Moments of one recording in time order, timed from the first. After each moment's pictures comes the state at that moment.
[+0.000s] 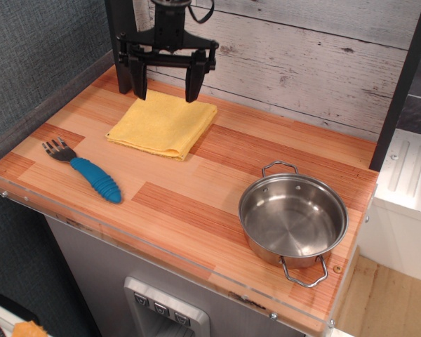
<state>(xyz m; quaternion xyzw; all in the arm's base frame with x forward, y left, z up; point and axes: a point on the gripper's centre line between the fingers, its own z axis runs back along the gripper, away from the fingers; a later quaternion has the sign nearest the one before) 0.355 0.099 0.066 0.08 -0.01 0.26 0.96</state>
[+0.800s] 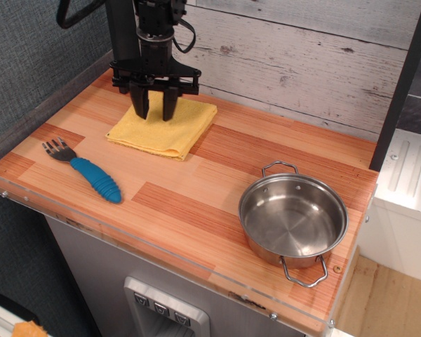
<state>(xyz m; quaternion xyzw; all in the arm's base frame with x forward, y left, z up) 0.367 0.128 0.028 0.07 -0.04 0.22 0.97</state>
